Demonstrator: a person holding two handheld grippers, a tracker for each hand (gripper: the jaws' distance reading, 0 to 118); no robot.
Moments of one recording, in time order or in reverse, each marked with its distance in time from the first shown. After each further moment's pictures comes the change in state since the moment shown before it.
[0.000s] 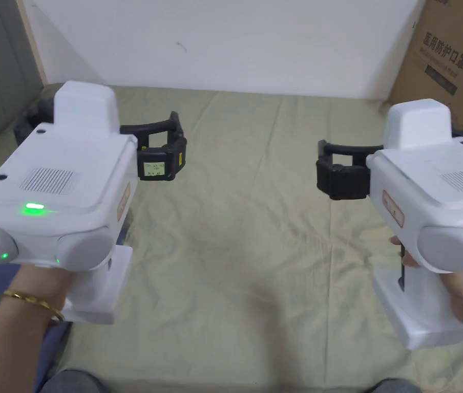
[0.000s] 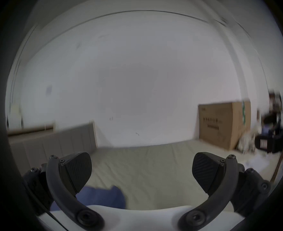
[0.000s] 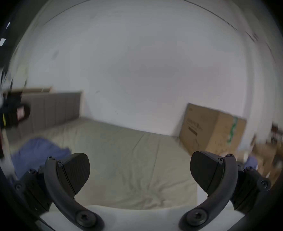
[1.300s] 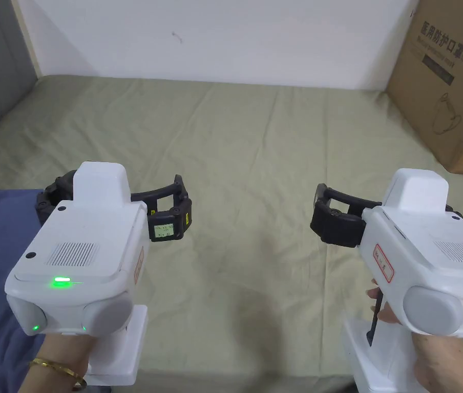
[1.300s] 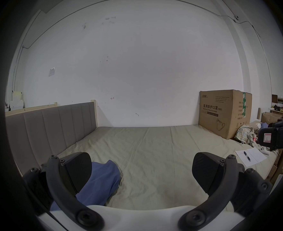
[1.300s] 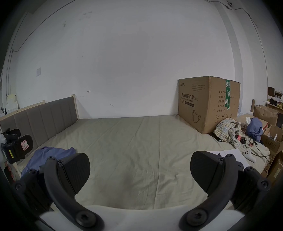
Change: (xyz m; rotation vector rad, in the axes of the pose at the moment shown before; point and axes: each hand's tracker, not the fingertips) left arm 0.022 -0.063 0.025 -0.130 0.009 -0.052; right arm -0.015 -0.065 0.021 -0.104 0.019 -0.135
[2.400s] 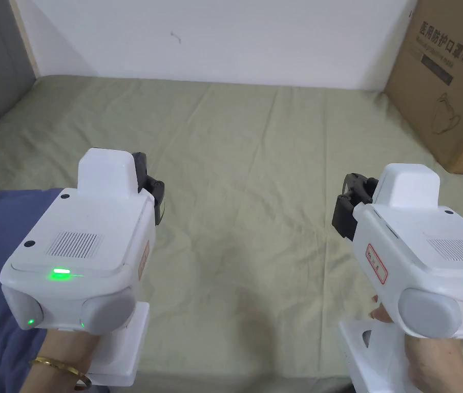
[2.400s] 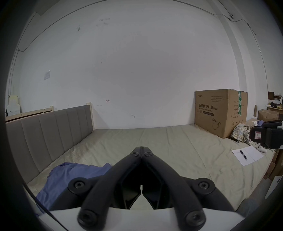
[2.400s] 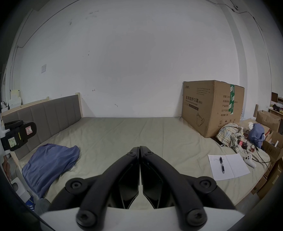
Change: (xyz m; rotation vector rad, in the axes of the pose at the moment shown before) left arm 0.003 0.019 0.012 0.003 -0.038 -0.027; right arm -0.011 0.009 0.005 0.008 0.045 0.043
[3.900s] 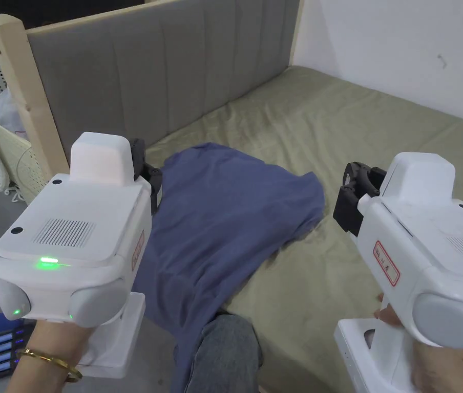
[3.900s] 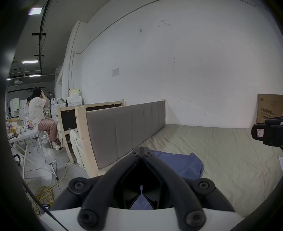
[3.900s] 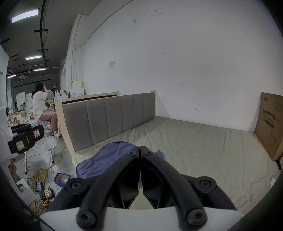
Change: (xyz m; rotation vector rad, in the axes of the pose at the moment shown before) left arm -0.175 -0.018 0.136 -0.030 0.617 0.068; right arm -0.224 0.023 -0.035 0.011 0.655 0.136
